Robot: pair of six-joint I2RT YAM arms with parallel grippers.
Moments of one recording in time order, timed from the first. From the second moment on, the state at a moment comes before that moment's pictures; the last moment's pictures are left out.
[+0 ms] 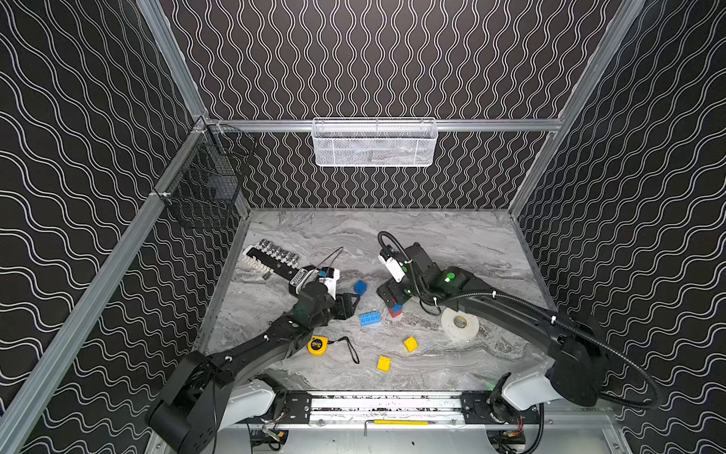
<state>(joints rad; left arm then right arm) -0.50 1.14 0.39 0.24 0.17 -0.58 0.84 1.47 1.13 -0.46 0.07 -0.02</state>
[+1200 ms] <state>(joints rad) 0.06 1.09 0.18 0.42 0.63 -0.75 0.91 2.08 1.55 -0.80 -0.17 -0.81</state>
